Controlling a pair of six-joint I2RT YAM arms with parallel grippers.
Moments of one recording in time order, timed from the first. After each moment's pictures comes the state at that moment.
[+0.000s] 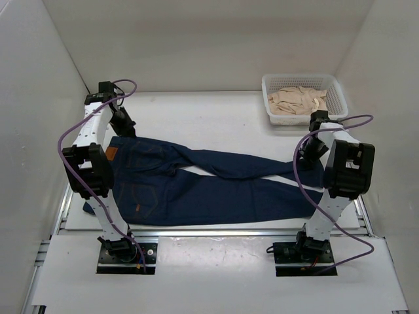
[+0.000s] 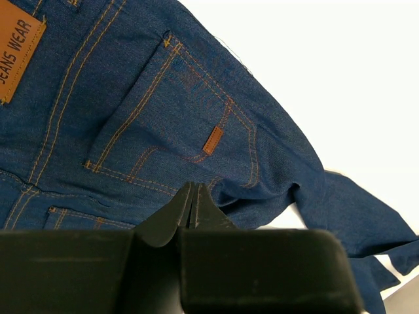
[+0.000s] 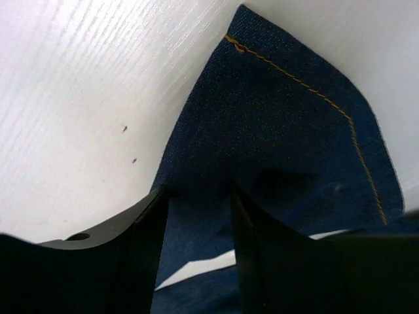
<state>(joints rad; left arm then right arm) 0.10 1.92 1.75 -1.02 0.12 -0.45 -0.13 1.88 1.31 -0.80 0.12 0.67</state>
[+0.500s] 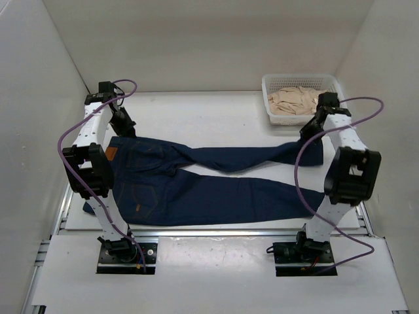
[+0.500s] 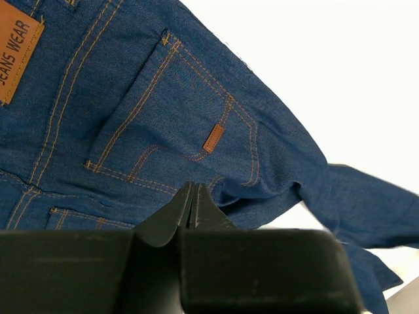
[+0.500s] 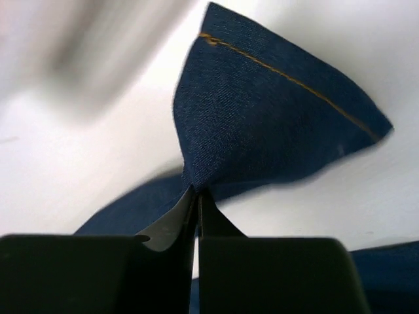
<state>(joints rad) 0.10 1.92 1.75 -1.02 0.12 -0.44 -0.12 1.87 1.46 -0.77 0.04 0.65</state>
